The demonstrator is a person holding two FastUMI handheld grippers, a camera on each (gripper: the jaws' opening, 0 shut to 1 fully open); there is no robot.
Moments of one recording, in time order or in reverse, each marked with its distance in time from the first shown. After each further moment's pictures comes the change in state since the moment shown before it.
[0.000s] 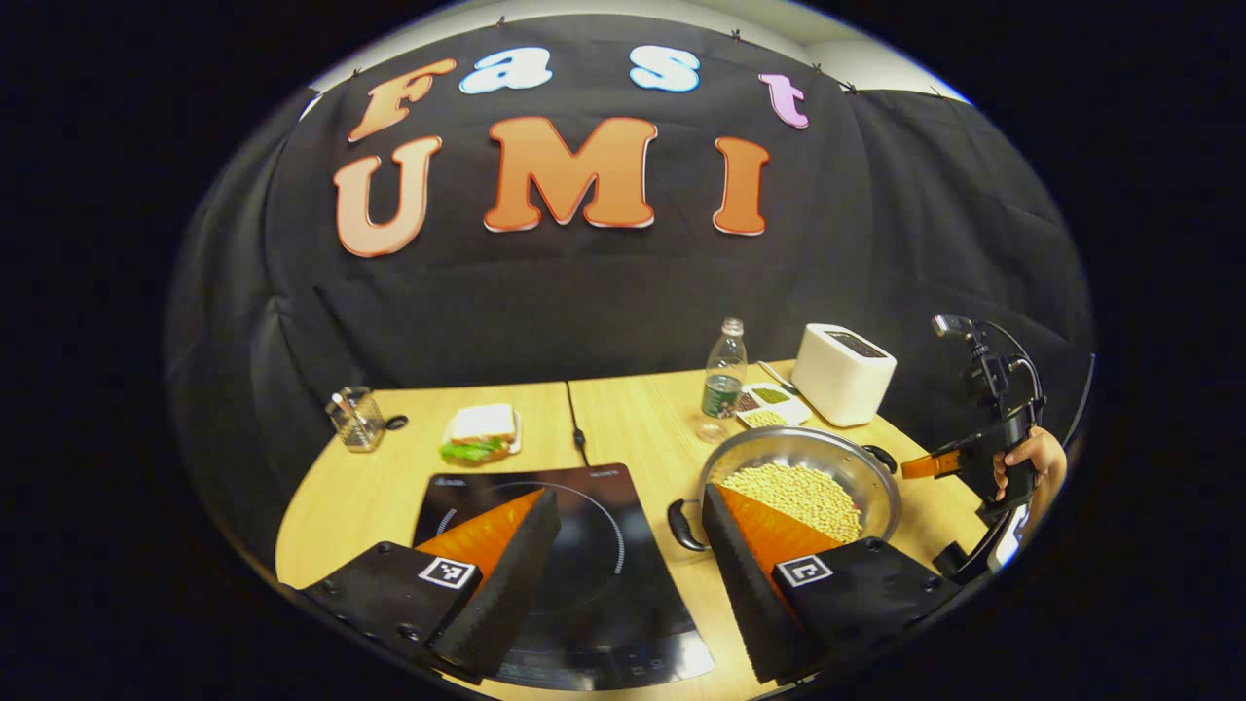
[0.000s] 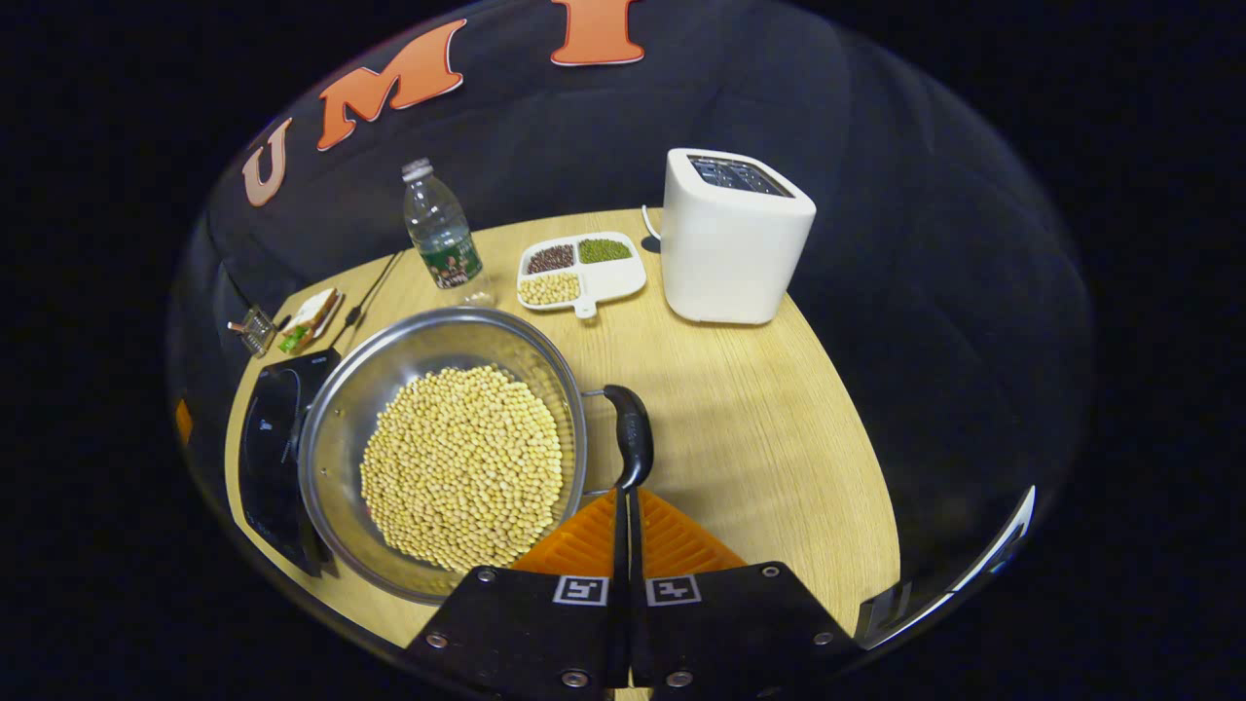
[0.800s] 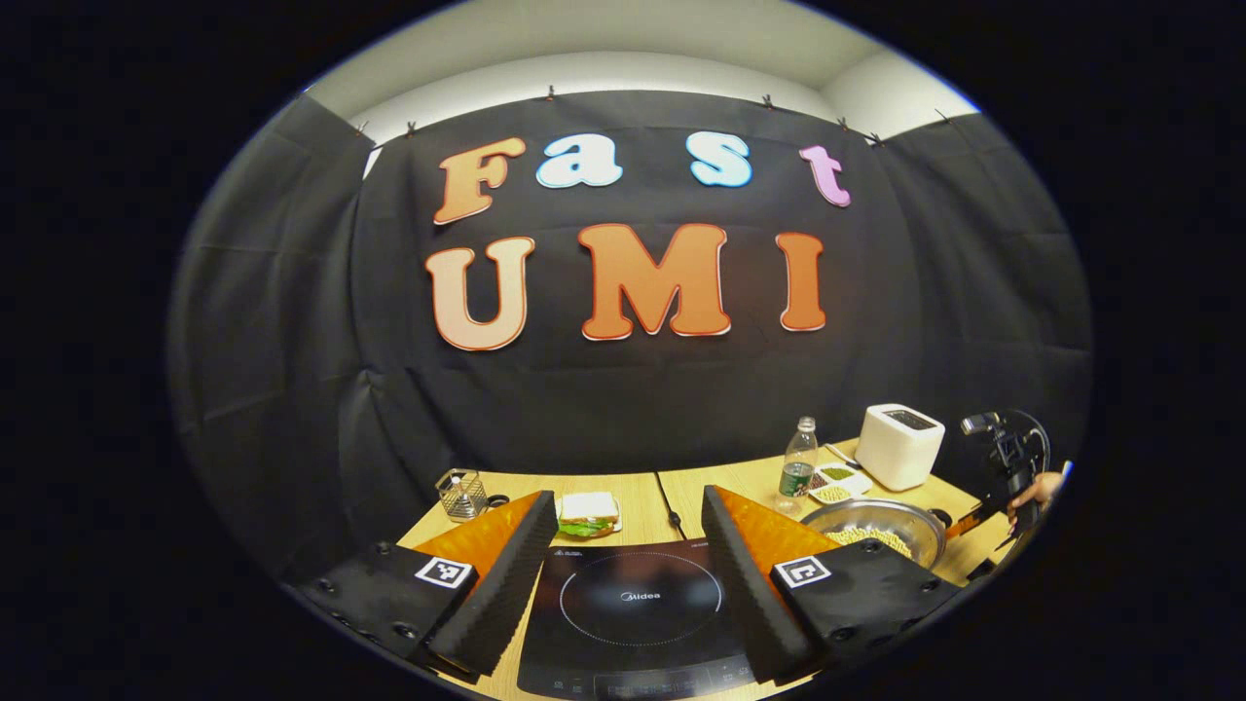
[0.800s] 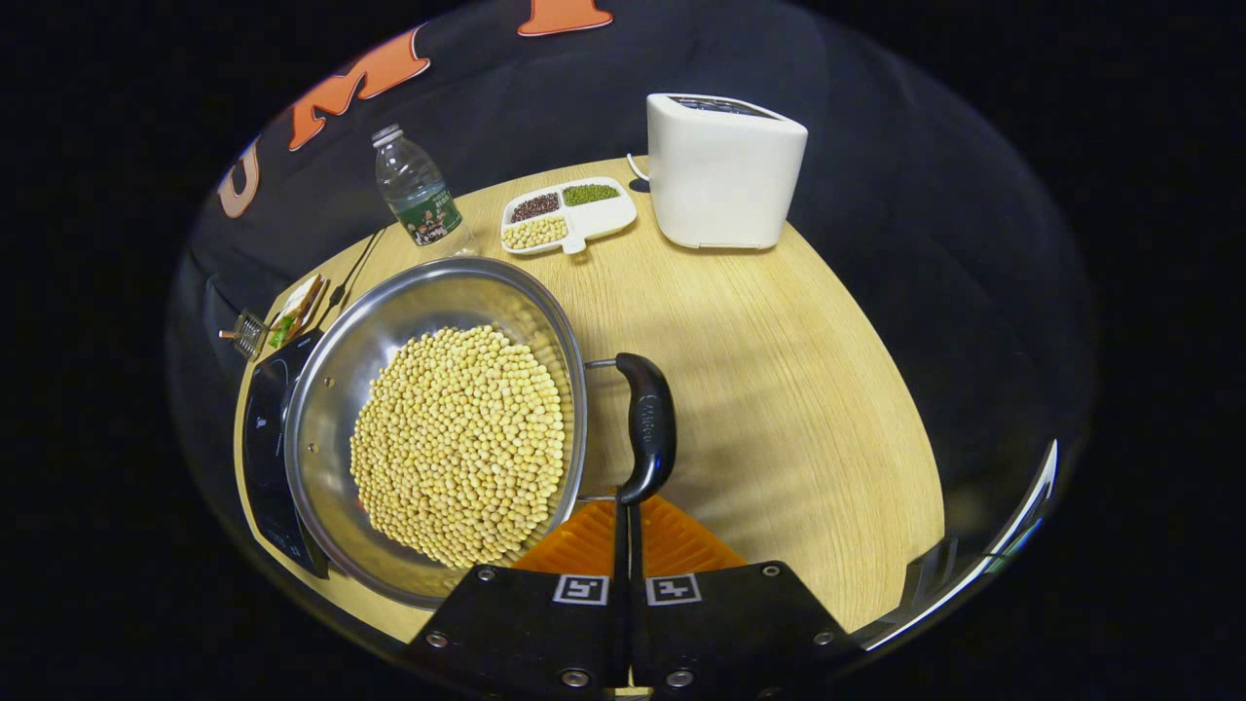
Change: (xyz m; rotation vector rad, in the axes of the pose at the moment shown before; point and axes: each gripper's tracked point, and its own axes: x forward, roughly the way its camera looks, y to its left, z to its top) left arm -0.103 0.089 0.079 0.083 -0.329 0.219; right arm 0.027 0.001 -0.051 0.079 0.141 -0.028
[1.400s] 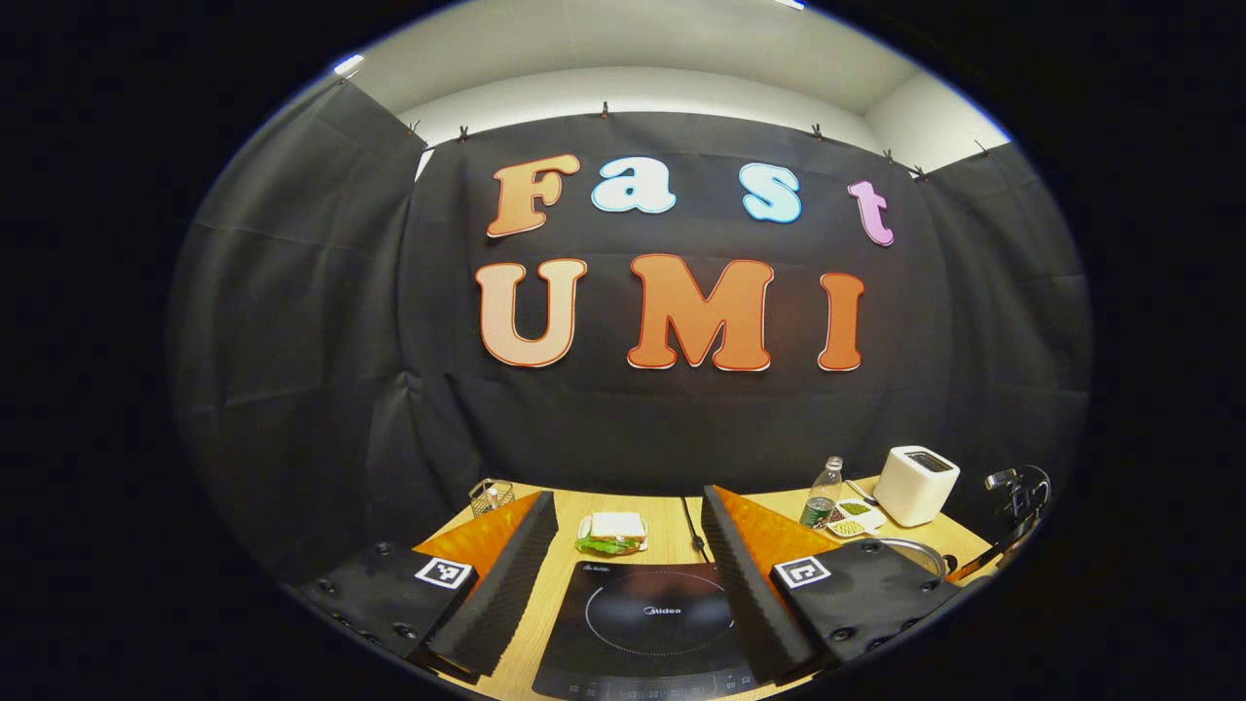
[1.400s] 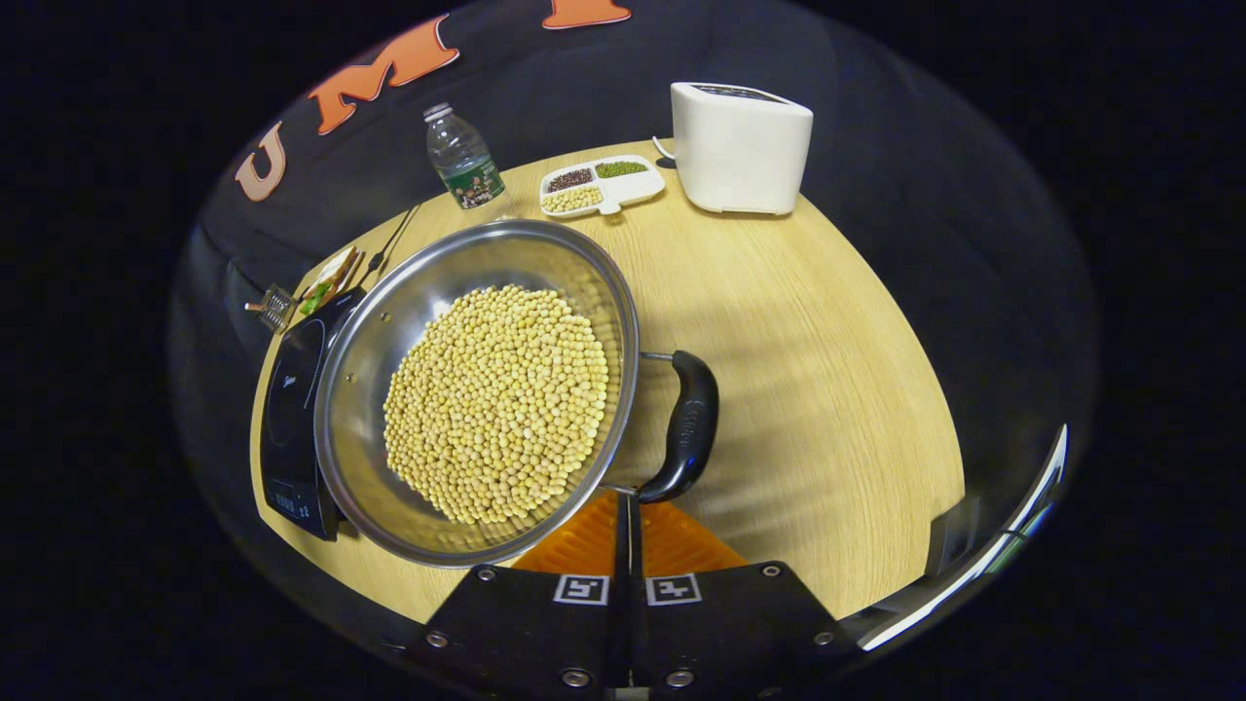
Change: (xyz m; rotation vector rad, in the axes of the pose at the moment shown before) left arm -0.019 0.049 0.034 -0.106 -0.078 0.096; right arm -0.026 0.020 -0.046 -0.013 0.046 0.069
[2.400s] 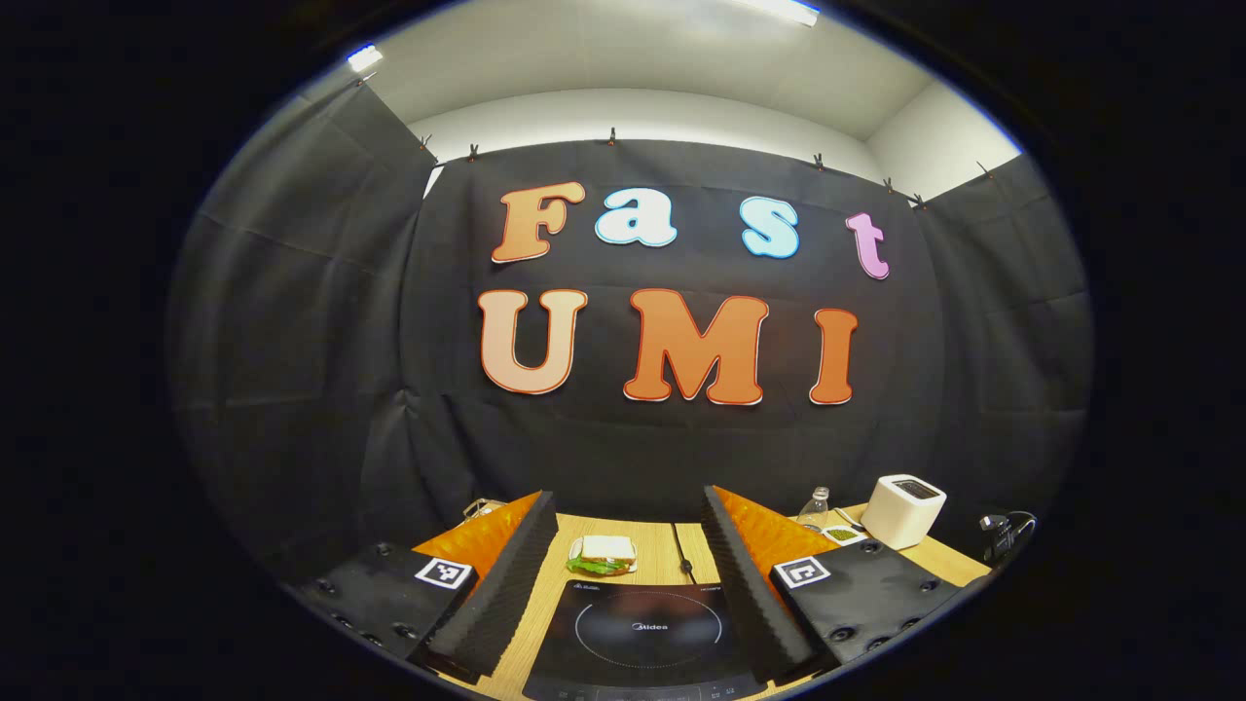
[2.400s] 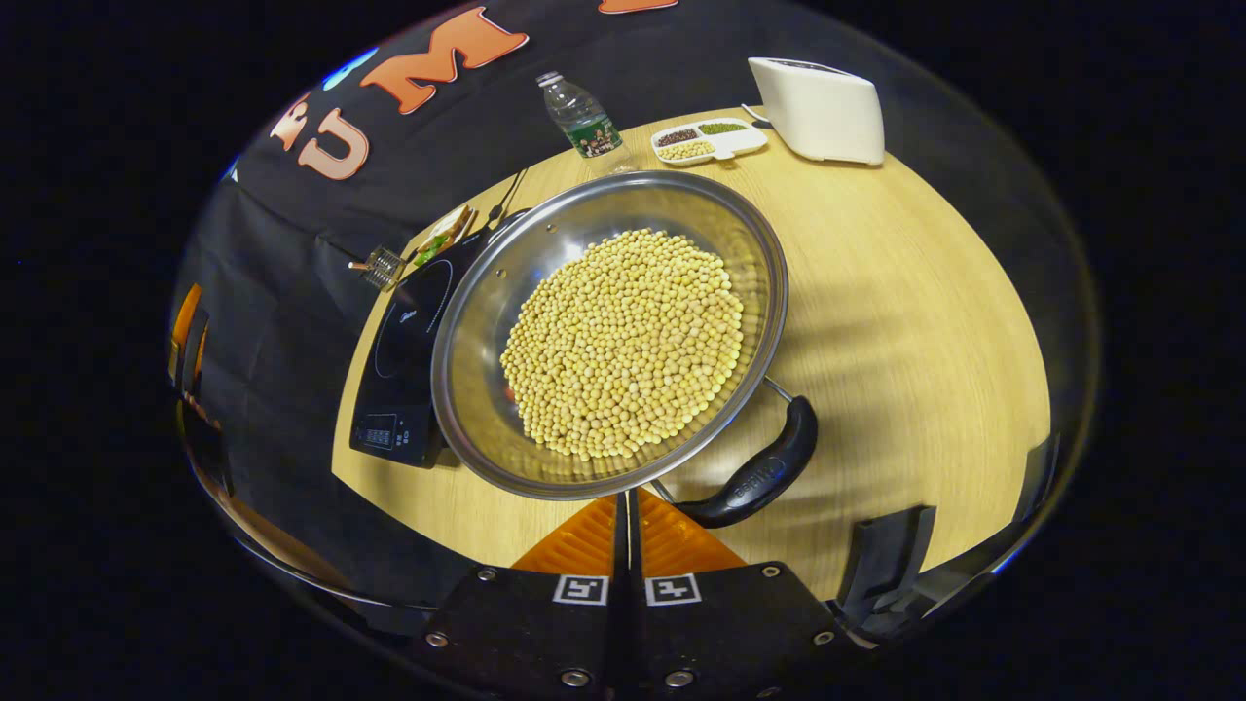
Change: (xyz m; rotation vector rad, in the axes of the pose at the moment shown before) left arm -0.016 0.001 0.031 -0.035 -0.097 0.001; right arm -0.042 0.074 -0.075 -0.038 0.088 0.309
